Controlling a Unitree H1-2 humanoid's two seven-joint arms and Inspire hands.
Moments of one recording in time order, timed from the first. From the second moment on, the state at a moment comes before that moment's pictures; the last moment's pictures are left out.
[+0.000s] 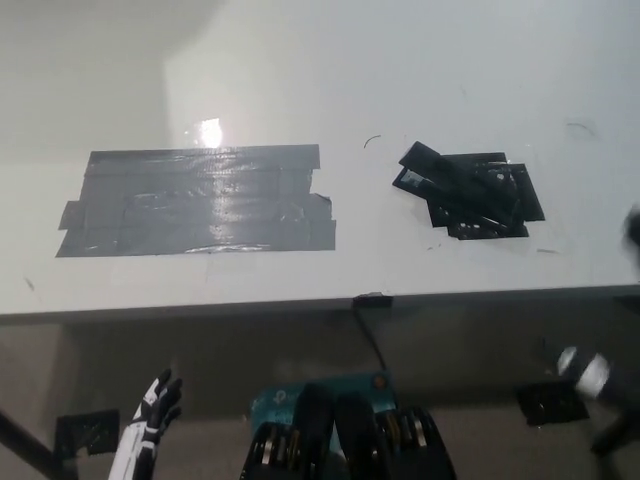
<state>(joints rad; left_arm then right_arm) 0.13 0.10 0.01 0.18 0.06 -0.30 -0.02 -0.03 -0.22 -0.08 -0.53 -0.01 -0.09 0.08</state>
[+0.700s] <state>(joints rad) 0.18 0.10 0.00 0.18 0.08 -0.33 -0.02 -0.81 -0.36 0.11 0.26 -0.07 0.33 0.19</state>
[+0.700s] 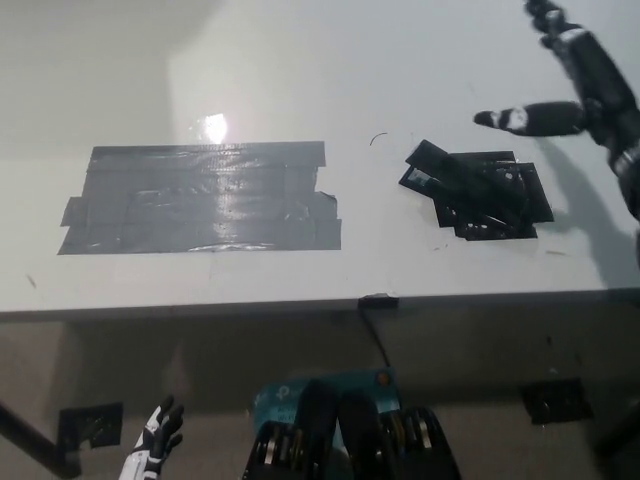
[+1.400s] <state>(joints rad) 0.19 0.10 -0.01 0.18 0.08 -0.33 -0.02 -0.91 -0.33 0.28 0.67 -0.13 0.37 0.29</state>
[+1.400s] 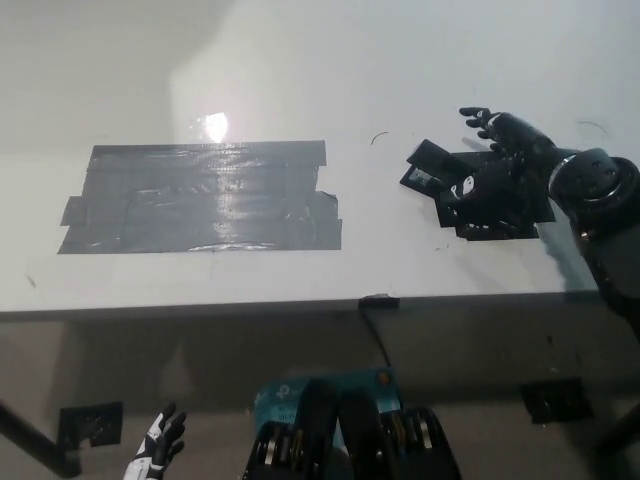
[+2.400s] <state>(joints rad) 0.20 0.10 -0.01 0.17 0.08 -0.33 -0.02 -0.92 -0.32 0.39 0.69 -0.25 0.37 0.34</state>
